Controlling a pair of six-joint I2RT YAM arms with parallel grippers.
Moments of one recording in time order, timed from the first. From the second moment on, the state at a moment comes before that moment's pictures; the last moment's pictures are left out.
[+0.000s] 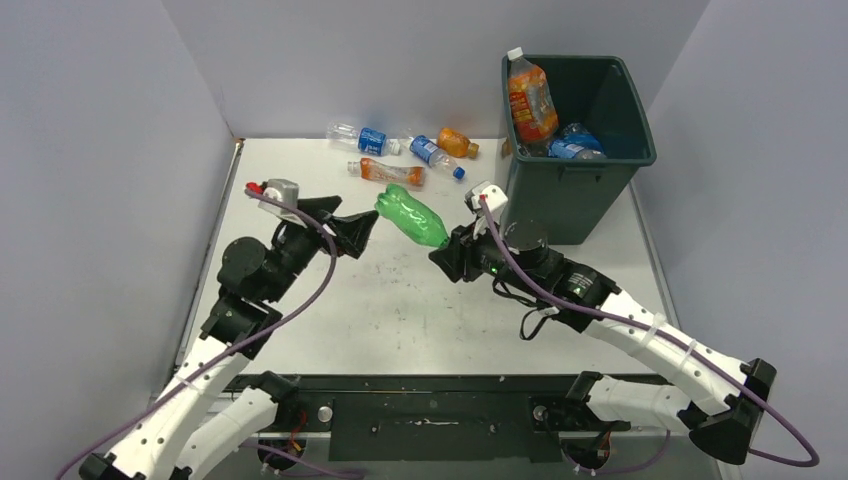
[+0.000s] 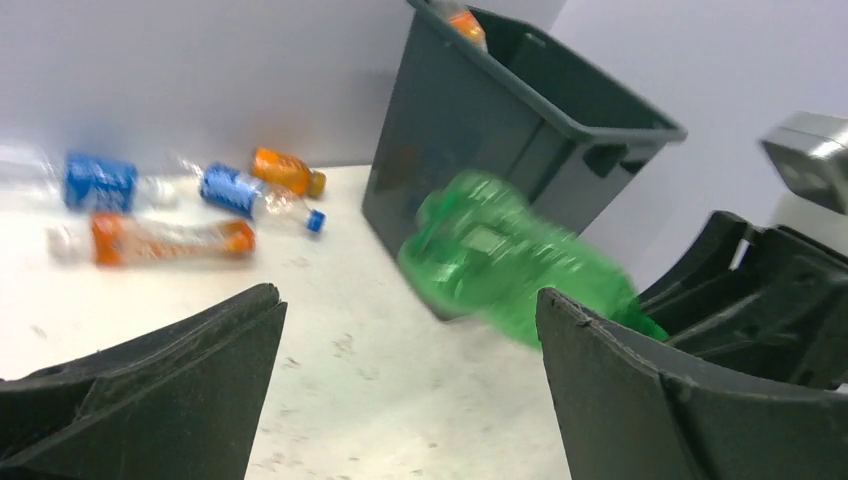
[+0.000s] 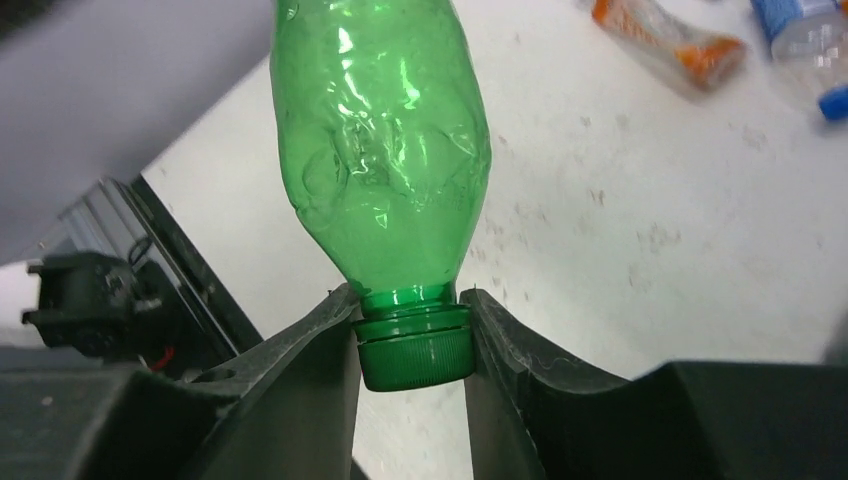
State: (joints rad) left arm -0.43 0.72 0.69 0.21 0.11 -0.54; right arm 0.89 1.06 1.02 -0.18 -0.01 0.28
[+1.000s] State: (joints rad) left arm -1.13 0.98 0.94 -0.43 -0.06 1.04; right arm 0.91 1.10 1.22 -0.85 -0.21 0.17
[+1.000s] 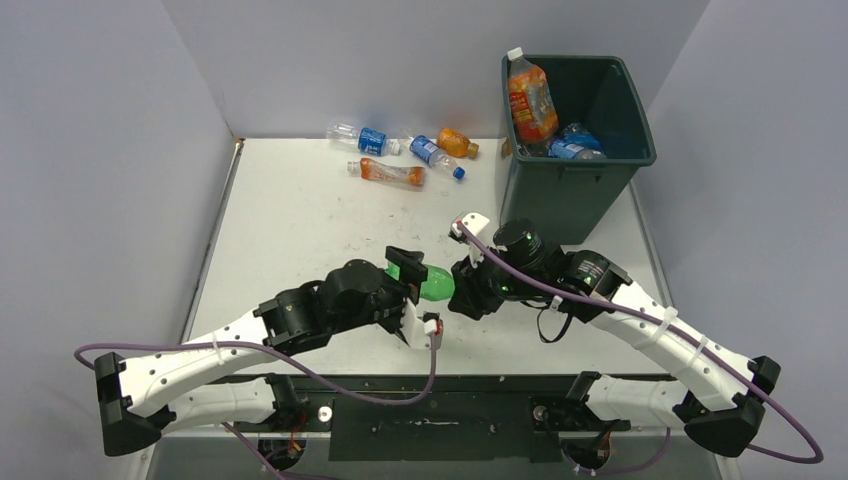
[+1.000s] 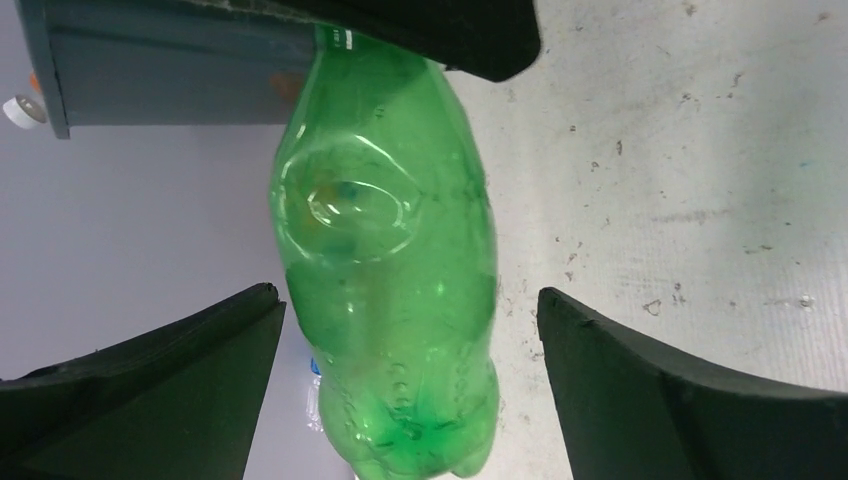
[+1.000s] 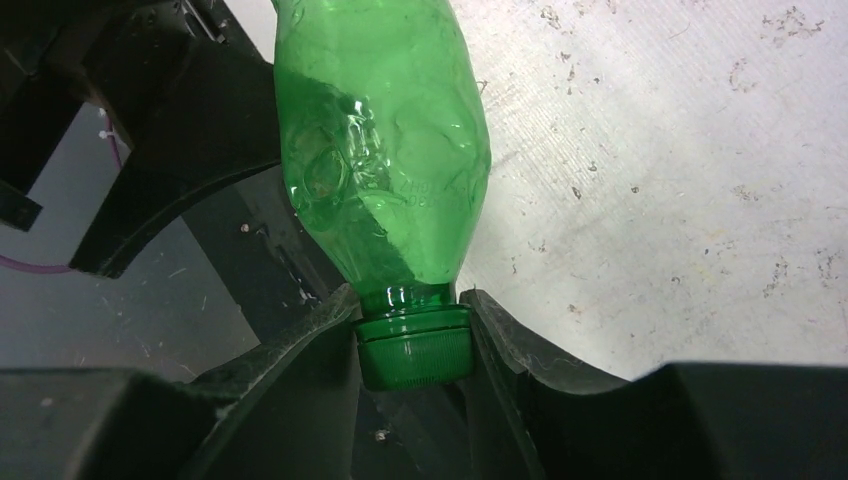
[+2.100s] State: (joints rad) left arm -1.14 0.89 0.82 0.01 -0.20 0.32; right arm 0.92 0.57 0.88 0.06 0.09 0.41
